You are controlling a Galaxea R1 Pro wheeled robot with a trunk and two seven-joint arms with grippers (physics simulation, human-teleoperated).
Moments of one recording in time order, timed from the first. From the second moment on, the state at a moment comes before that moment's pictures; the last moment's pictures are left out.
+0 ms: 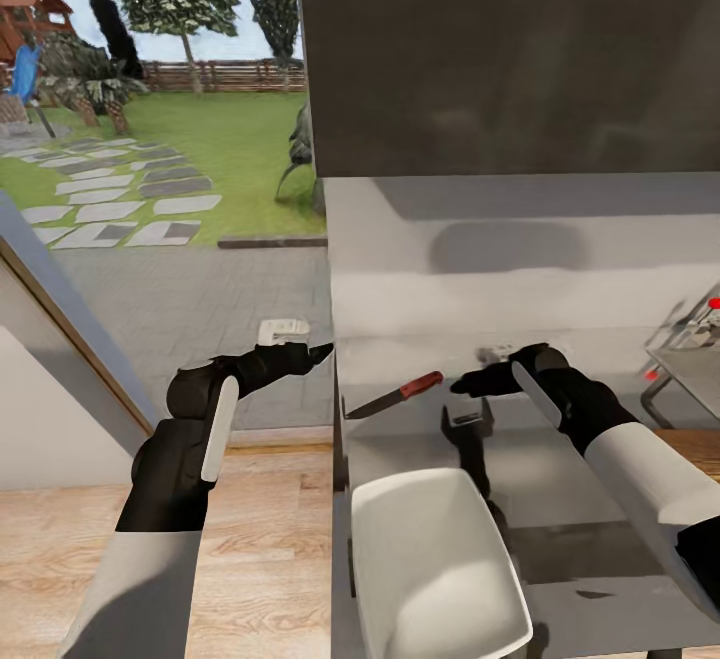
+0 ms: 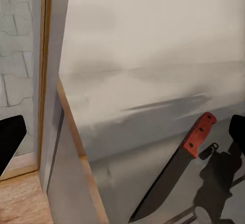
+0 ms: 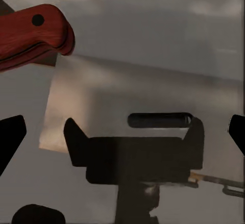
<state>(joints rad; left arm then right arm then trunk) -0.71 -0.14 0.01 -1.47 0.03 0.85 -0.36 -1.05 -0.27 0.49 -0.76 -0.42 0.86 0.19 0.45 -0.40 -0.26</state>
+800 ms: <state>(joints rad) -0.71 -0.14 0.01 -1.47 0.03 0.85 -0.36 -1.05 -0.35 0.70 -0.91 0.36 0.46 0.91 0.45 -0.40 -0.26</state>
